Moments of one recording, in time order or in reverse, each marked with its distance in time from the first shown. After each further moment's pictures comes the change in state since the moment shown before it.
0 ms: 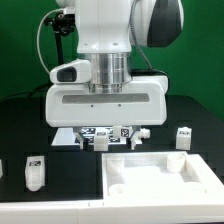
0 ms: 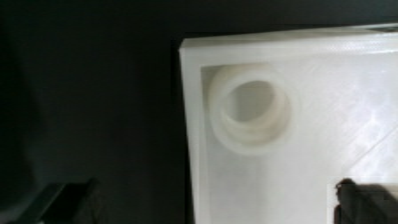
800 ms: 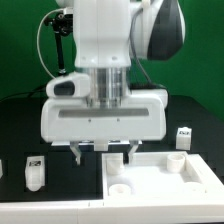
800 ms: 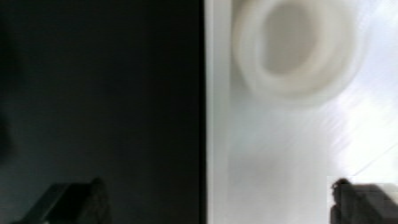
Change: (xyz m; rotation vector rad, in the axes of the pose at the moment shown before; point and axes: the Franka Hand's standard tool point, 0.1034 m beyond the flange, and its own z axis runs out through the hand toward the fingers) arm 0.030 0.006 0.012 -0.025 0.063 -0.052
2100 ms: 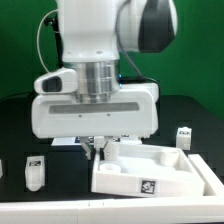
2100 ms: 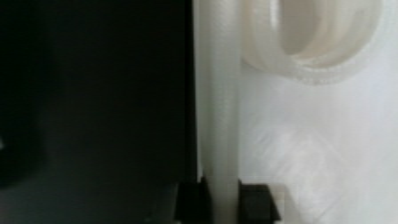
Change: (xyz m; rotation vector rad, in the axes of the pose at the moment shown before) arm 0.008 0.009 0.001 0.025 -0.016 0.045
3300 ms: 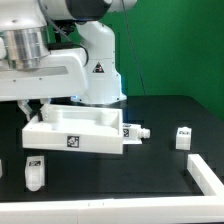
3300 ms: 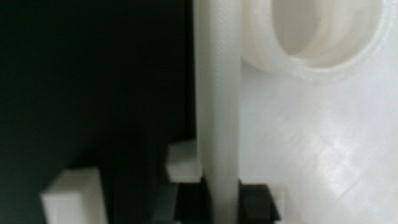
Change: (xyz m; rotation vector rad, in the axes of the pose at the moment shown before) arm -0.054 0.095 -0.053 0.033 -0.076 0.019
